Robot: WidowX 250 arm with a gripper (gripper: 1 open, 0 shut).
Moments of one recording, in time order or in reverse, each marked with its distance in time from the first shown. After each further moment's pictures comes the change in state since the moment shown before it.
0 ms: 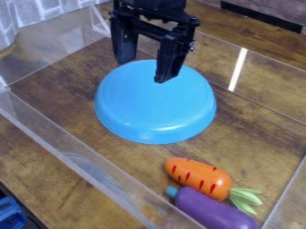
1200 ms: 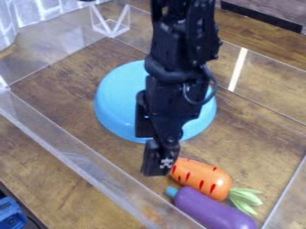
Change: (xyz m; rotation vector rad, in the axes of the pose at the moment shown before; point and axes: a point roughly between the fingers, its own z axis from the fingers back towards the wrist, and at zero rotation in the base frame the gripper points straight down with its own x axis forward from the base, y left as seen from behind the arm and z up) arm -0.025 -0.042 -0.081 0.083 -0.027 -0.721
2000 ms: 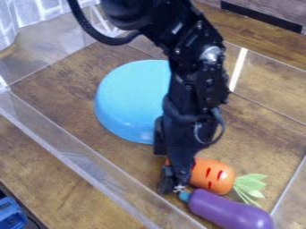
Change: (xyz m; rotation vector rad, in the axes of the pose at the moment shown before) arm 0.032 -0.003 -0.035 0.084 -0.057 -0.076
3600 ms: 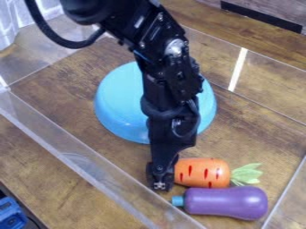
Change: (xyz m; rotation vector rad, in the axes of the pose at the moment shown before) arm -0.015 0.005 -0.002 -0.030 -0.106 -0.148
